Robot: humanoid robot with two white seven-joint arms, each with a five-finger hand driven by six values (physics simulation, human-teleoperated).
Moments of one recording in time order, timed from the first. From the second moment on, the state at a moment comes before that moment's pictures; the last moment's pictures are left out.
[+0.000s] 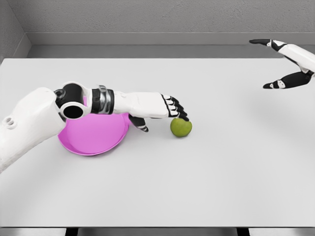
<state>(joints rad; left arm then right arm) -0.90 0.45 -1.03 -1.31 -0.39 -0.61 -0.46 -0.52 -0.75 0.23 -1.24 -0.09 -0.61 0.61</state>
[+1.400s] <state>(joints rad) -0.91 0.27 -1.05 -1.13 -0.44 -0.61 -0.47 -0.51 -0.78 0.20 -1.26 -0.09 -0.61 0.61</state>
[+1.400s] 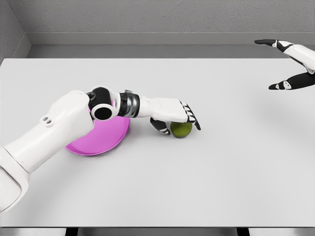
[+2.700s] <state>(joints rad) -0.92 0.85 -1.03 -1.43 -0.21 -0.61 -0.47 -0.47 -0.80 0.25 -1.44 -0.08 -0.61 0.61</state>
